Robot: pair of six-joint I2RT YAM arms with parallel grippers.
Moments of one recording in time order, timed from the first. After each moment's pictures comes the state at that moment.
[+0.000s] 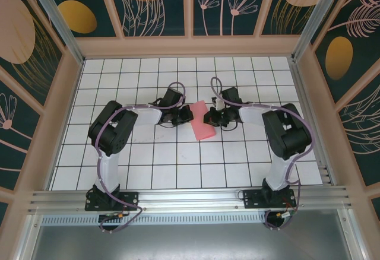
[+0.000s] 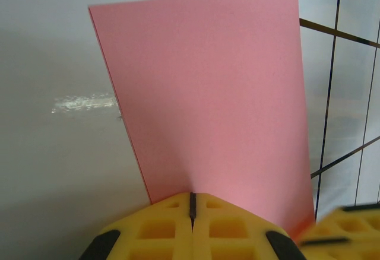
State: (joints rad) left arm -0.57 2.03 1.13 -0.01 0.37 -0.84; right arm 0.42 1.84 0.96 -0.14 -0.60 0.57
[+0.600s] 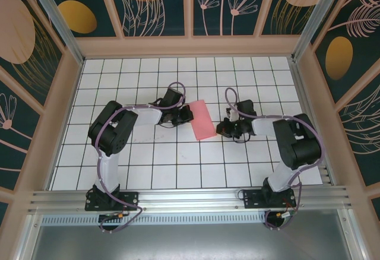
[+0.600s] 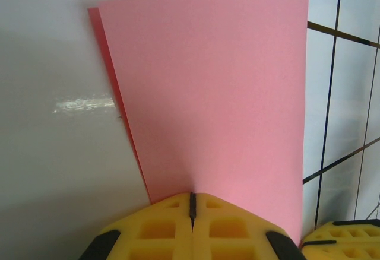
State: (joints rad) left arm -0.58 2.03 1.13 -0.01 0.36 -0.83; right arm 0.31 1.67 0.67 -0.06 -0.61 0.55
